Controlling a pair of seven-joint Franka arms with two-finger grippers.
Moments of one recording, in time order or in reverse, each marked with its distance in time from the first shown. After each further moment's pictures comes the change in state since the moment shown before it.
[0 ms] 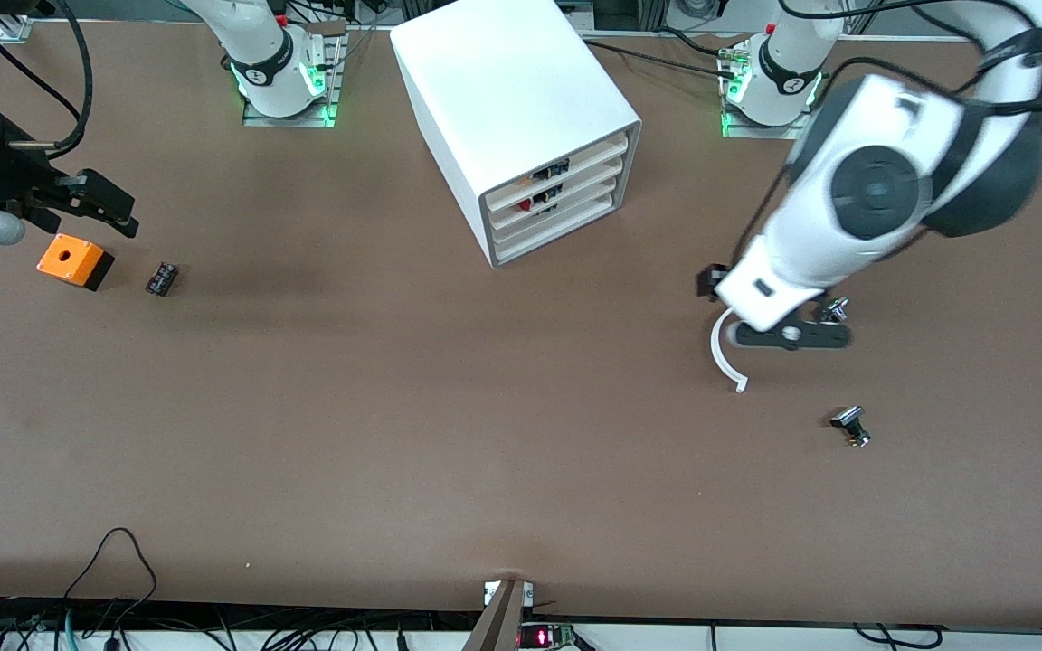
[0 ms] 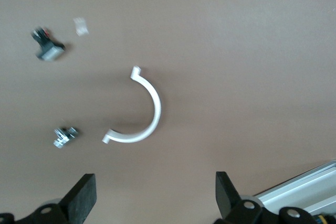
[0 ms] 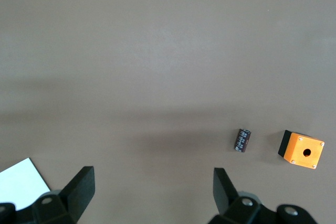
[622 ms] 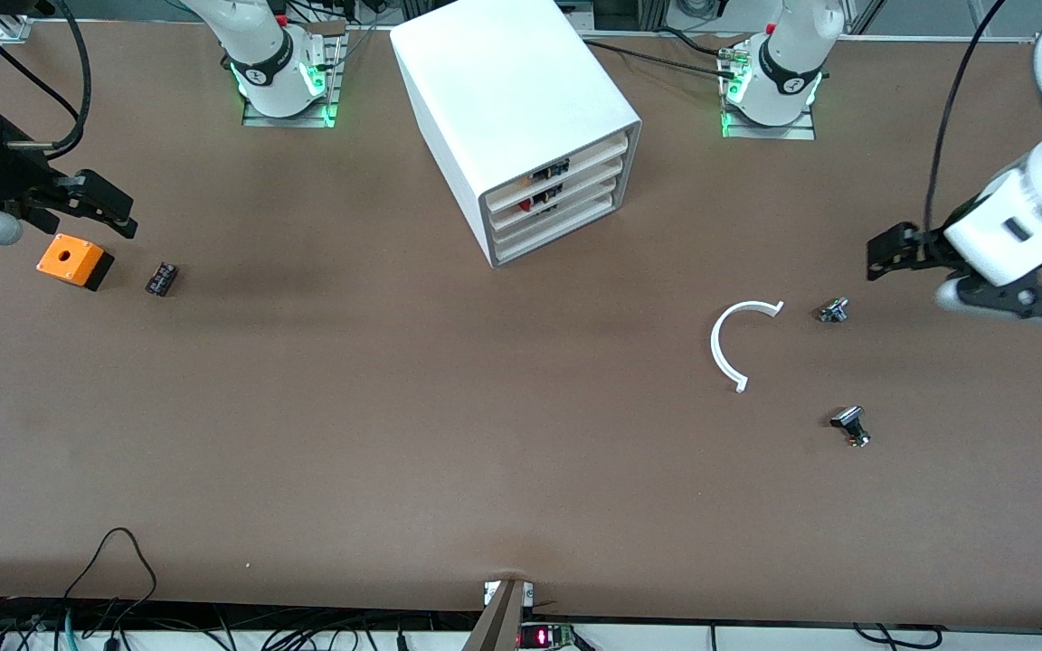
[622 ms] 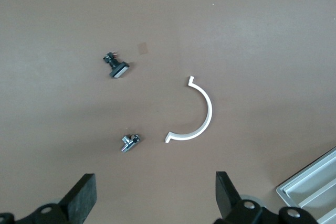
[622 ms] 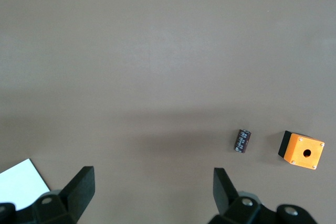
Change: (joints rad) left arm -0.050 -0.233 0.364 -0.067 -0.156 -0.033 0.376; right arm 0.000 0.000 0.000 0.000 0.001 0.001 0.000
